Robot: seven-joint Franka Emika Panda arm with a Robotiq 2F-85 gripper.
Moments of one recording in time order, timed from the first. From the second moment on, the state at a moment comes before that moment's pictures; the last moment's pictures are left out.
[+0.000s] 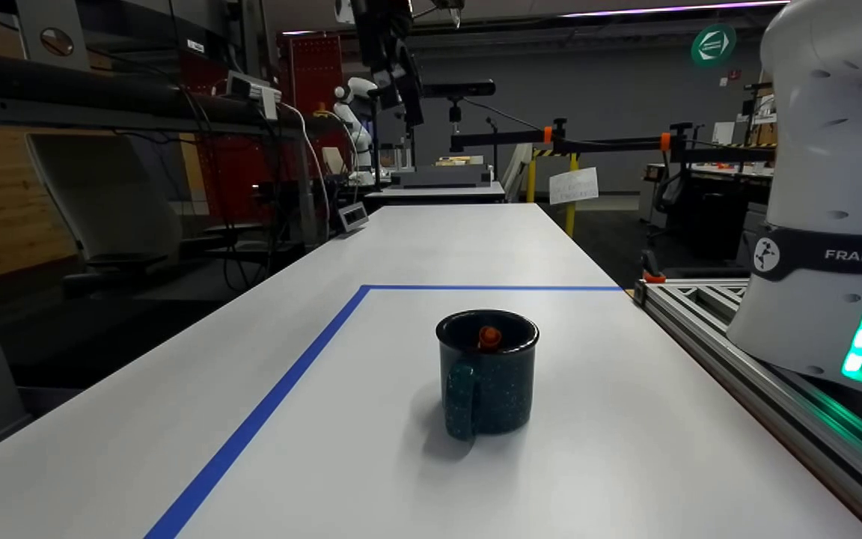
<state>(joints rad) -0.13 -0.07 -0.14 -2.09 0.14 1.79 -0.17</state>
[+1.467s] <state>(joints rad) -0.10 -0.08 -0.13 -2.11 0.40 1.81 -0.20</state>
